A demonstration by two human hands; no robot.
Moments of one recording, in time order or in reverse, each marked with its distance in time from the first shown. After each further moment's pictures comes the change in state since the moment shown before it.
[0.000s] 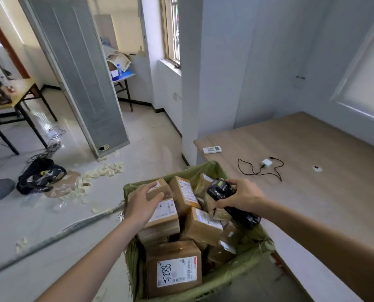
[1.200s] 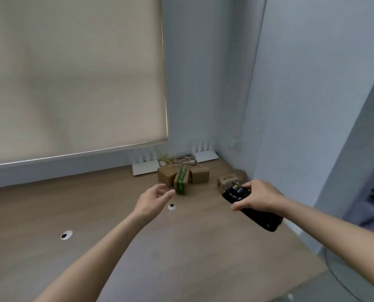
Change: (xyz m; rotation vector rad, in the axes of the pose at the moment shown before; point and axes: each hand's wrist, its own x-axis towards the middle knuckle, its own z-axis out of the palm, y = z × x) left_hand -0.745 0.500 0.593 0.100 -1.321 1.034; right_hand -0.921 0.556 -0.211 0.273 0.887 1.314
